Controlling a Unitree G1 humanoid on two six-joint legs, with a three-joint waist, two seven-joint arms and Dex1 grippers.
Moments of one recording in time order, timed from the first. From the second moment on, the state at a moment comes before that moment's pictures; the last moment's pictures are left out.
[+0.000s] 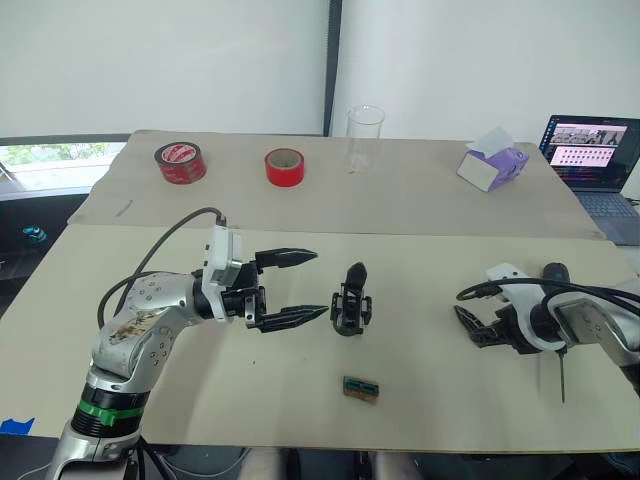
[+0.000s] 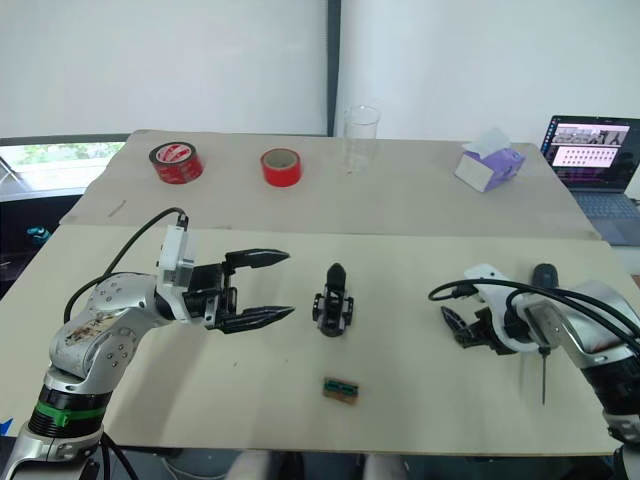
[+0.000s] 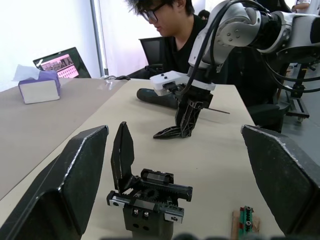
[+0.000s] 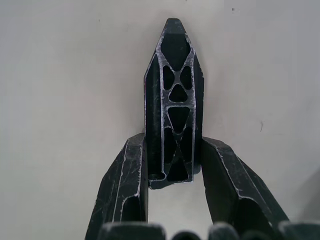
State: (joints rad) left arm -0.35 0.56 0.02 -0.32 -0.68 0.40 -1.06; right arm -0.38 -1.02 0.05 -0.20 0.56 1.33 0.58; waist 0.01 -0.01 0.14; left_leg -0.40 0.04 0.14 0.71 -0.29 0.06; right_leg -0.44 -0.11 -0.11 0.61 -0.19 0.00
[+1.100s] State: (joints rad) left arm -0.67 0.02 0.06 -0.09 -0.77 0.53 -0.52; right arm -0.46 -0.54 0.17 -0.60 0.03 0.59 0.29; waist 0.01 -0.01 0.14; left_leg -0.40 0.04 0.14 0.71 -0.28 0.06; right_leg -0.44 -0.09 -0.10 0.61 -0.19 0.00
